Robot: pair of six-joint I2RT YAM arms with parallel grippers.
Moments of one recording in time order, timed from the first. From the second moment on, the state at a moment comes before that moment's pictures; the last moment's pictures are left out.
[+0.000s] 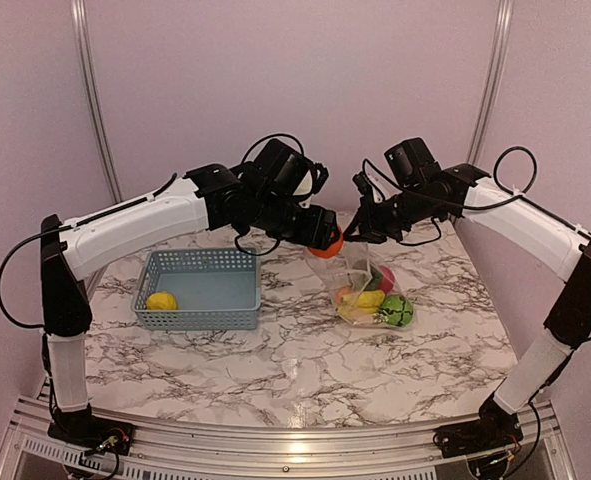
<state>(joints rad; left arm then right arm) -0.97 2.00 2.02 -0.70 -0.08 -0.38 0.57 1.62 1.57 -0.78 -0.37 0.46</state>
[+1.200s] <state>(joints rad) -0.94 1.62 1.69 -0.60 -0.49 -0.28 0.58 1.61 1.57 -0.79 -0.38 0.46</state>
